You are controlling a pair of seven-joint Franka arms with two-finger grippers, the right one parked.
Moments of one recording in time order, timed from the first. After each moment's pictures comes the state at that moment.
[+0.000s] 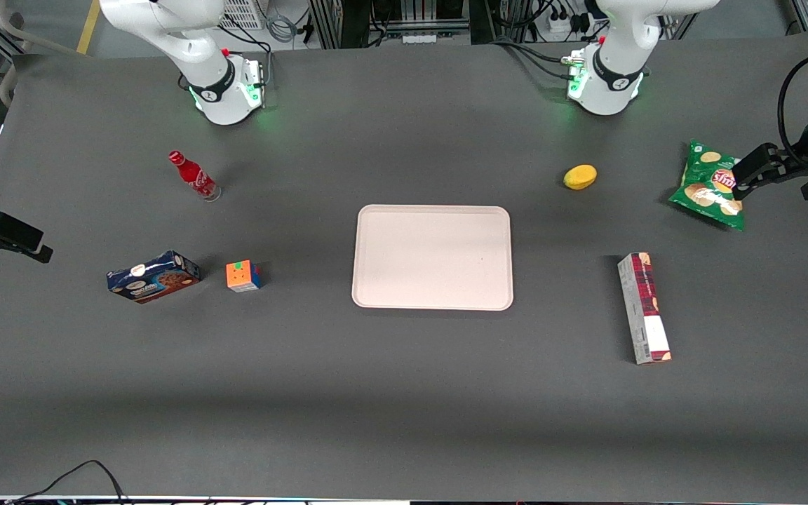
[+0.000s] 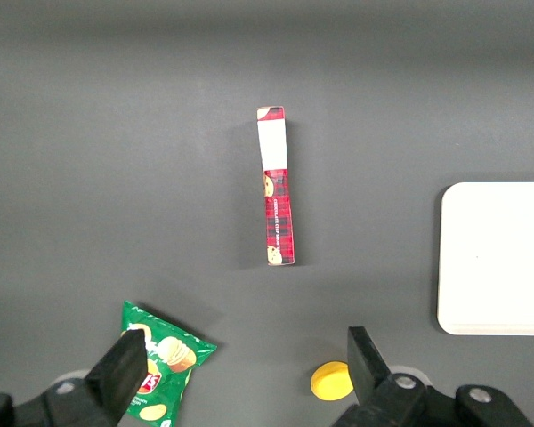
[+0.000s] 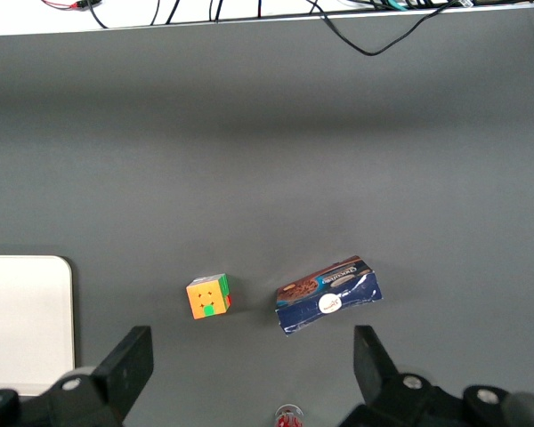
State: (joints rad) arm -0.01 -0.09 -0.02 -1.69 0.03 1.66 0.00
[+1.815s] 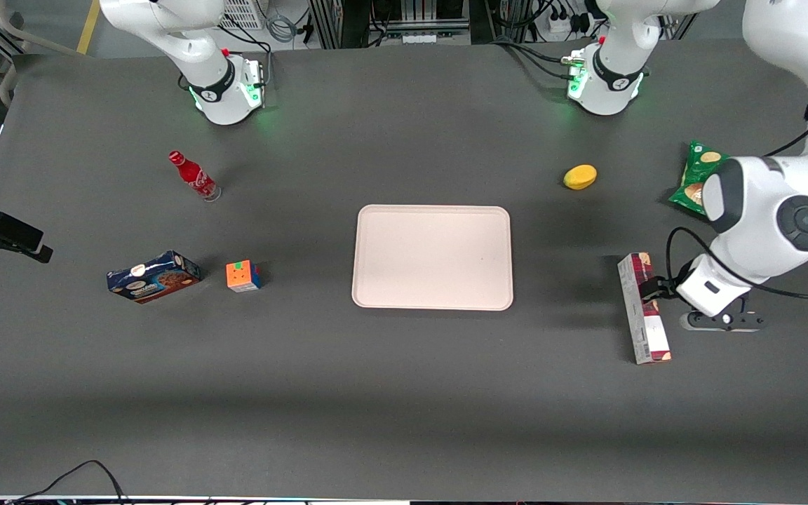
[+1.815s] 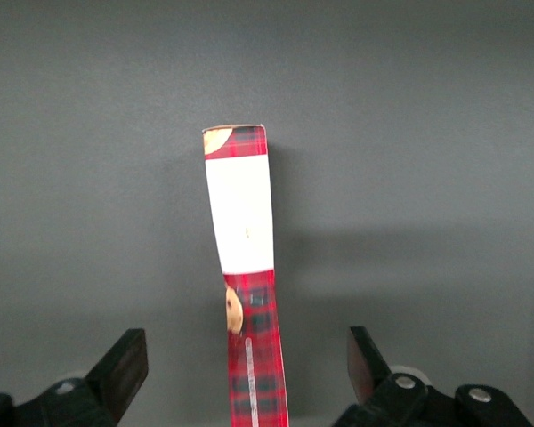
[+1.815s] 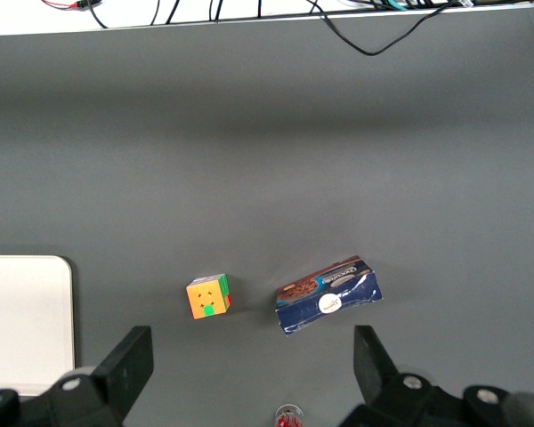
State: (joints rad) arm -0.01 0.32 -0.02 -1.94 0.01 2.31 -0.01
